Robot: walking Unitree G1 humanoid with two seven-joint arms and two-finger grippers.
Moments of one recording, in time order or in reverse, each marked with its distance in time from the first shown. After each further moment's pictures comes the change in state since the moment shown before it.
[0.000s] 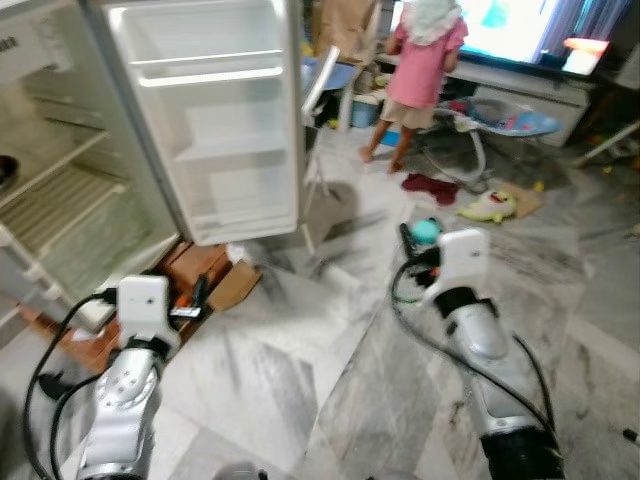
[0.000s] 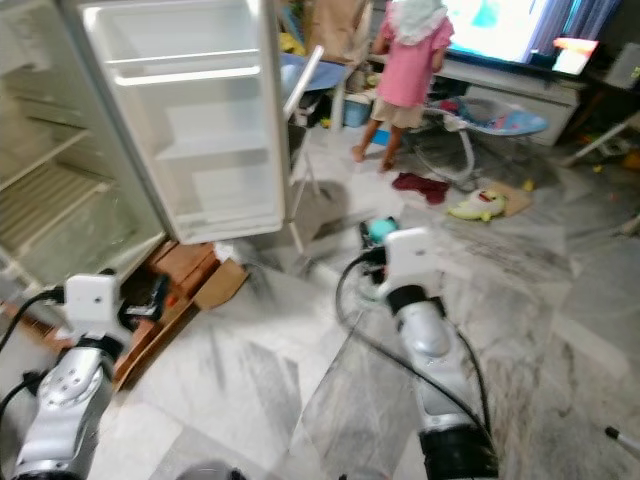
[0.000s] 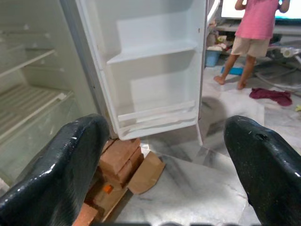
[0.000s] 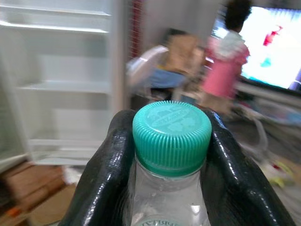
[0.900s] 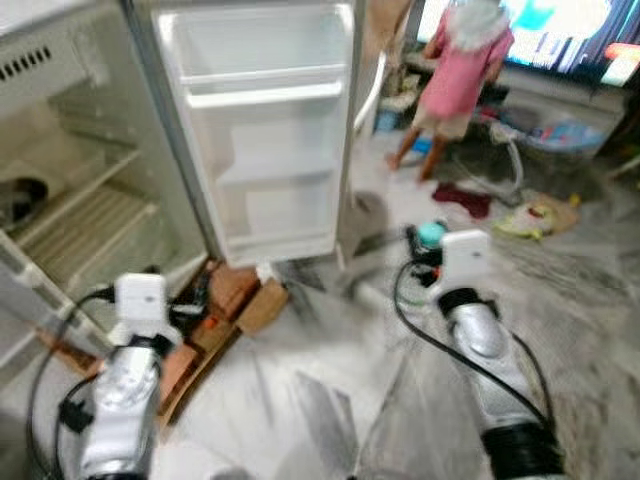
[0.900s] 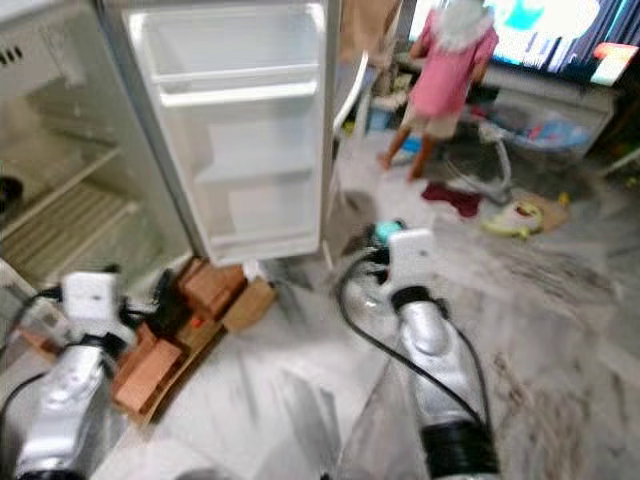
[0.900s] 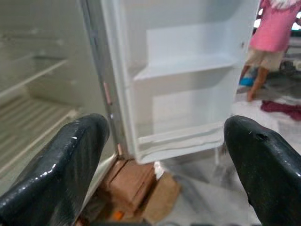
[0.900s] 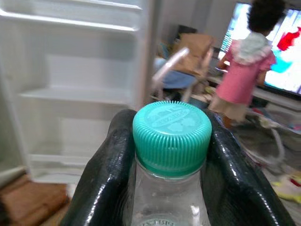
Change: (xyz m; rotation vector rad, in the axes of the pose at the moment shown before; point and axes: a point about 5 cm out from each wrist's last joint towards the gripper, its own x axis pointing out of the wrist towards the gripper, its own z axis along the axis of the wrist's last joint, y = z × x) left arm 0.002 -0.006 0.003 -0.041 -0.030 -0.037; right arm 0.001 -0.006 -0.004 -0.057 0.012 -0.015
